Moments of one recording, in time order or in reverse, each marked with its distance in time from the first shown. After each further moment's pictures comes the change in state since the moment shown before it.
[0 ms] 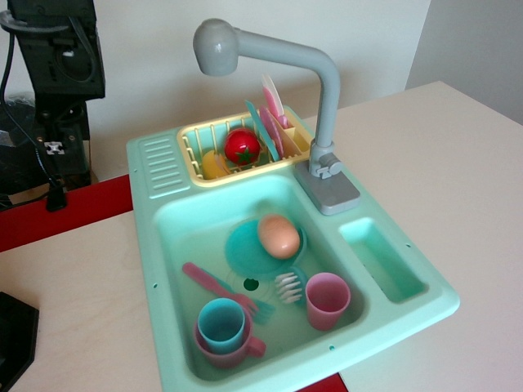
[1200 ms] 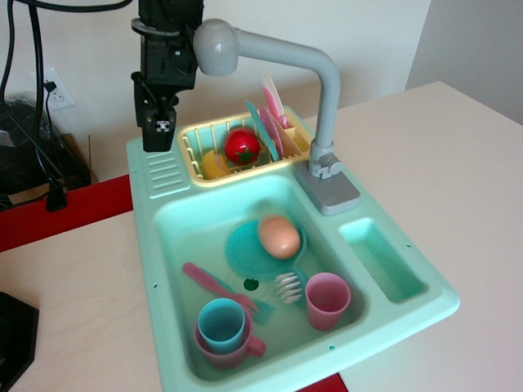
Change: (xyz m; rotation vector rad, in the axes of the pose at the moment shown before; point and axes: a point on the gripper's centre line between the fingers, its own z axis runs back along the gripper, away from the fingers) arm 0.080 0.033 -0.005 -0.036 0.071 0.058
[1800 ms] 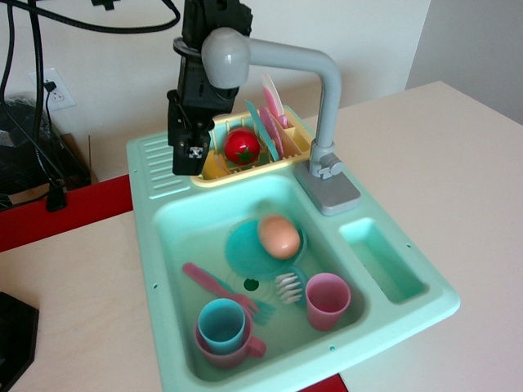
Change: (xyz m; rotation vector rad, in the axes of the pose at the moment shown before) arm 0.018 -0.062 -0.004 0.037 0.034 -0.157
